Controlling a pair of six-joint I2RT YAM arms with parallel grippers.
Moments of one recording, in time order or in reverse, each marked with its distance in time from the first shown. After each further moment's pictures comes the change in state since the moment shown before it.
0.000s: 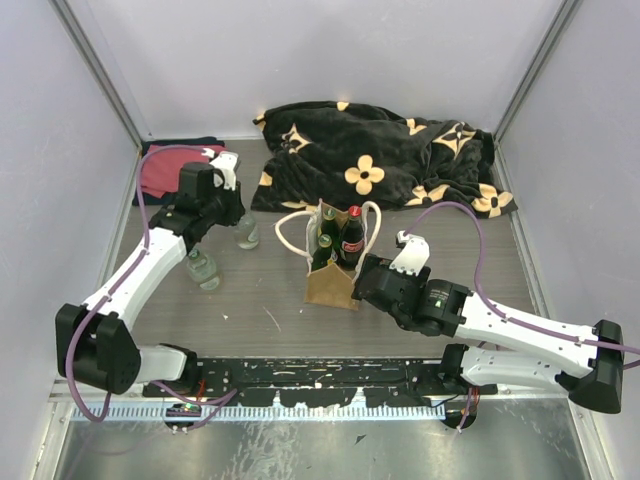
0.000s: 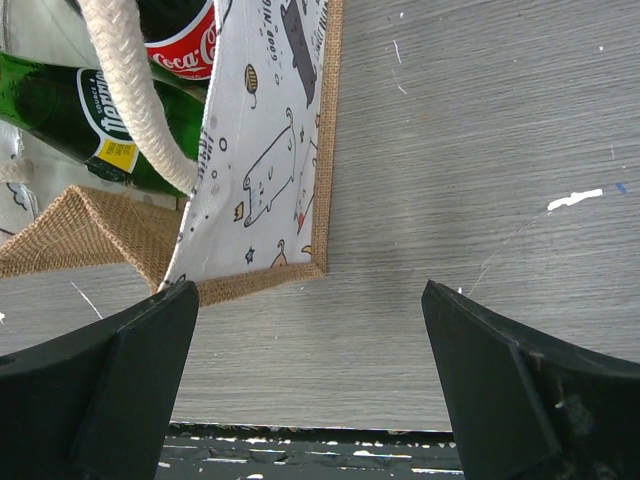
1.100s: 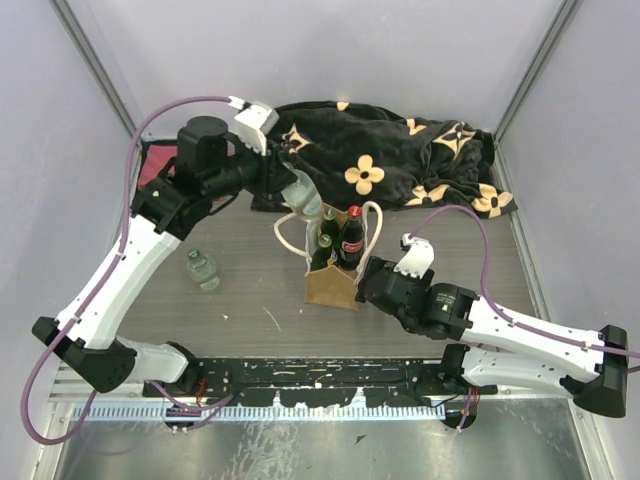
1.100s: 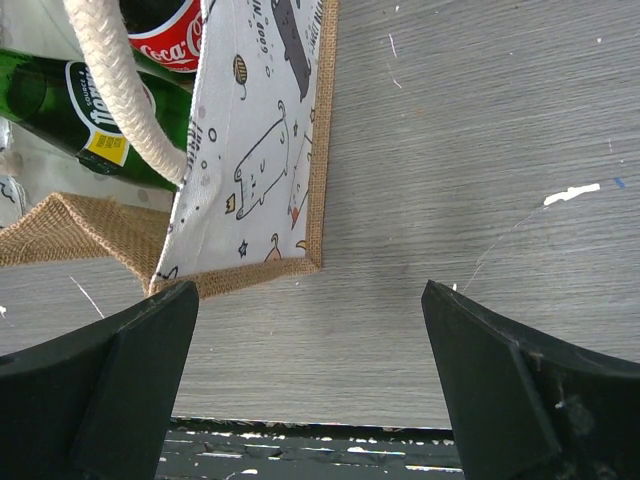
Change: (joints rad) left arm -0.267 0.024 0.595 -0.270 0.159 -0.093; right arm 0.000 -0.047 -0.036 0.004 -0.008 0.000
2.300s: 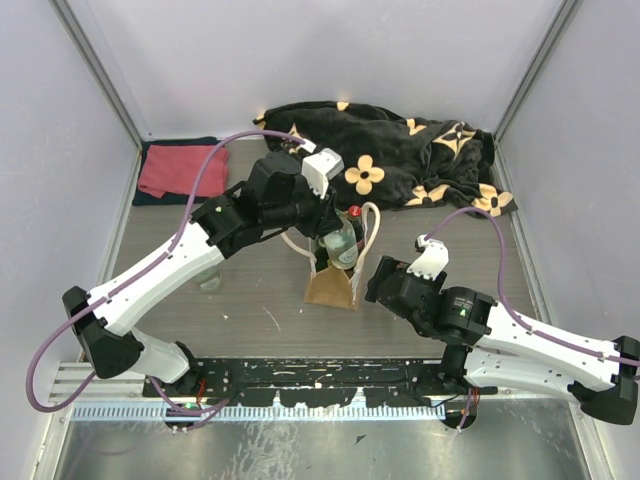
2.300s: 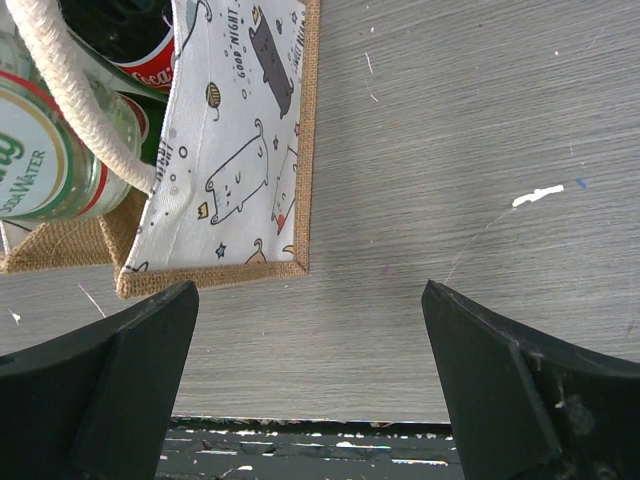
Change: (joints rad) left arm -0.326 0.089 -0.107 0.034 -0.080 -0.049; right arm 0.000 -0.101 0.000 -0.074 0.030 0.019
